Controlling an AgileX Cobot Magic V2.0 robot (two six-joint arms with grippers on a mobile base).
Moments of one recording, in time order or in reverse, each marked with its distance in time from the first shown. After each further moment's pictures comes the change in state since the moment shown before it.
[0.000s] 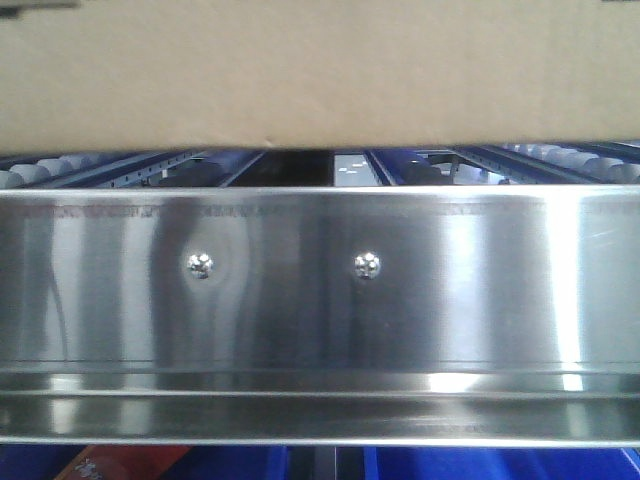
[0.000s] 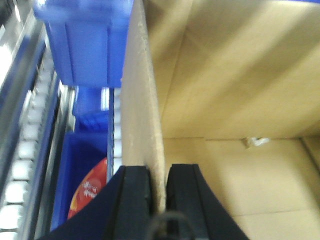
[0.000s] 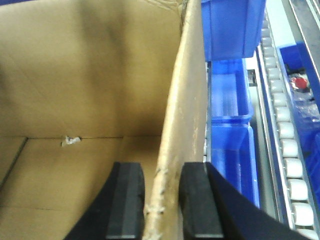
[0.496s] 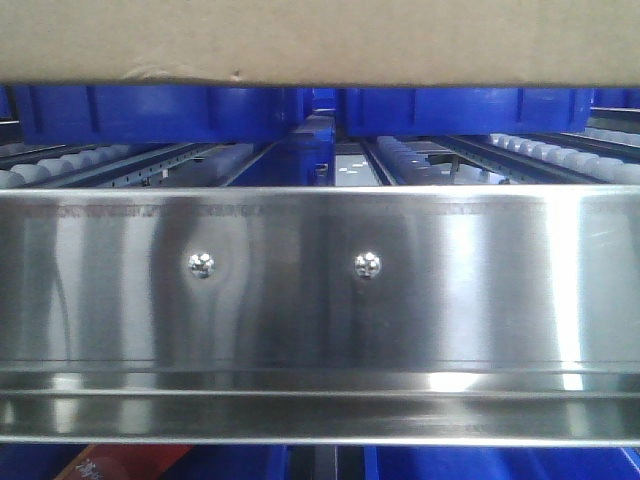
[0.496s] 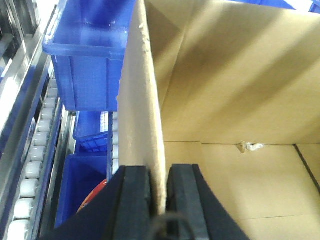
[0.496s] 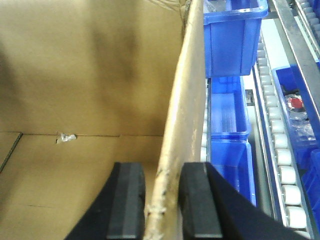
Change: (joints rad) left arm 0.000 -0.022 -0.084 -0.004 0.041 0.002; right arm 0.000 -0.067 -0.004 -0.004 0.005 0.000
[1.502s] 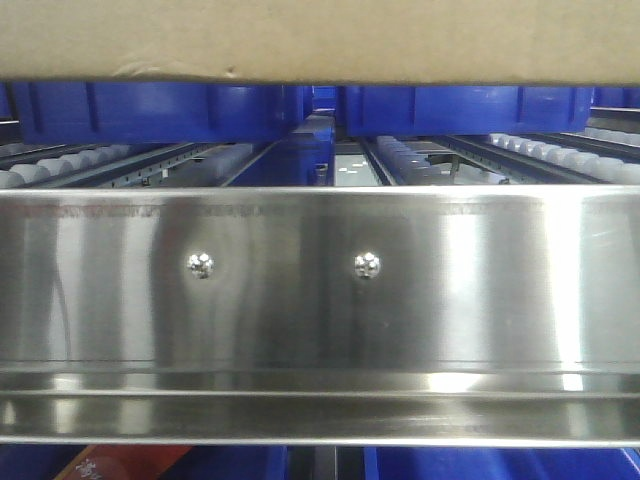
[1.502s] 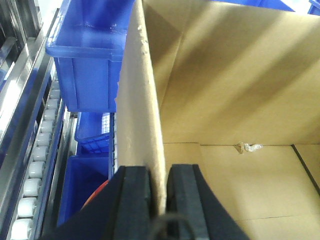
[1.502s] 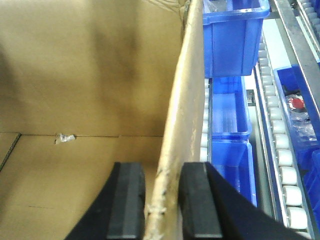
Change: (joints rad) left arm 0.000 -0.010 0.000 0.000 0.002 0.004; right arm 0.000 0.000 0.000 0.000 0.000 -0.002
